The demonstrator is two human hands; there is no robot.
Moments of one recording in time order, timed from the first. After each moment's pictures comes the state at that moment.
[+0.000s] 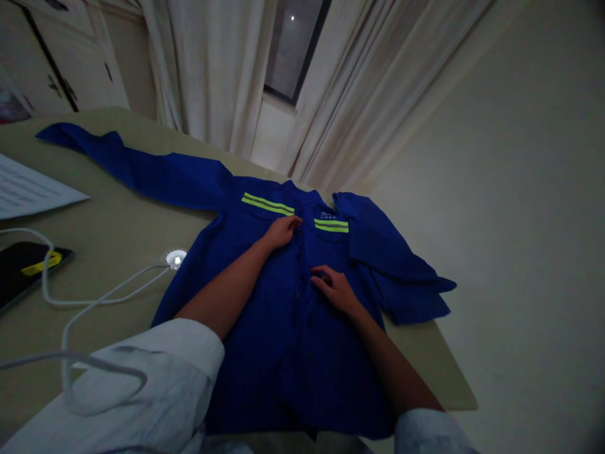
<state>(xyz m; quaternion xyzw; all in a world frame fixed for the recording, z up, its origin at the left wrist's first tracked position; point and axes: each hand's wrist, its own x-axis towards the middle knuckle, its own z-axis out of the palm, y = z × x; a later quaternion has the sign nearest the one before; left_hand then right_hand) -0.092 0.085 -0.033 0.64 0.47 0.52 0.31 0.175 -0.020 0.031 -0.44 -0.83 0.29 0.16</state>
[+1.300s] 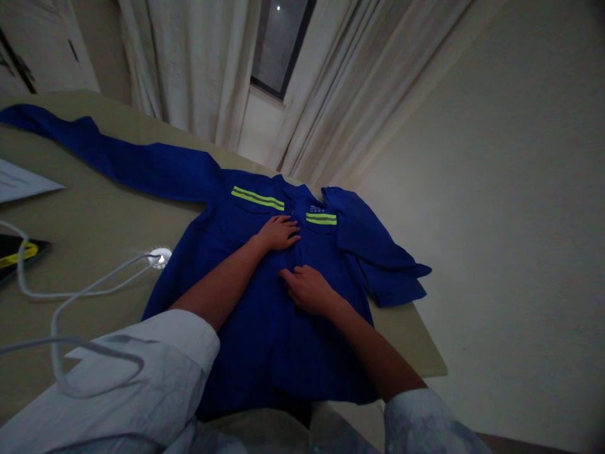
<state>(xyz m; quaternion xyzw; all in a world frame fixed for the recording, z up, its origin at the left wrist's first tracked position) -0.074 0.046 -0.013 0.82 0.52 0.23 0.08 0.115 -0.078 0.065 -0.27 -0.96 -0.02 -0.12</state>
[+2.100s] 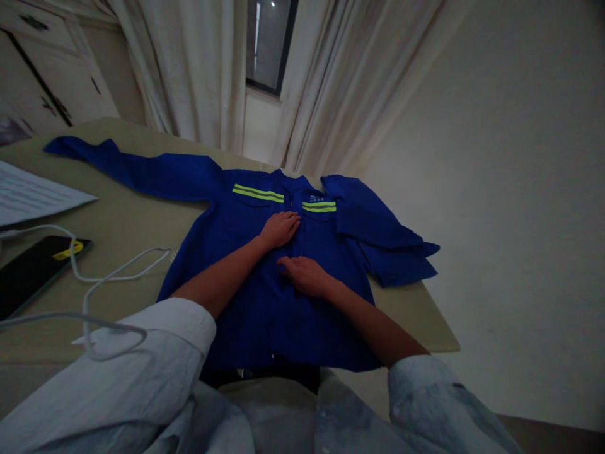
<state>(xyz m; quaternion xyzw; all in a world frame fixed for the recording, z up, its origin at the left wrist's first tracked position) -0.053 0.003 0.019 0.78 0.55 0.28 0.07 0.129 -0.074 0.041 -0.23 -0.97 0.07 -0.04</state>
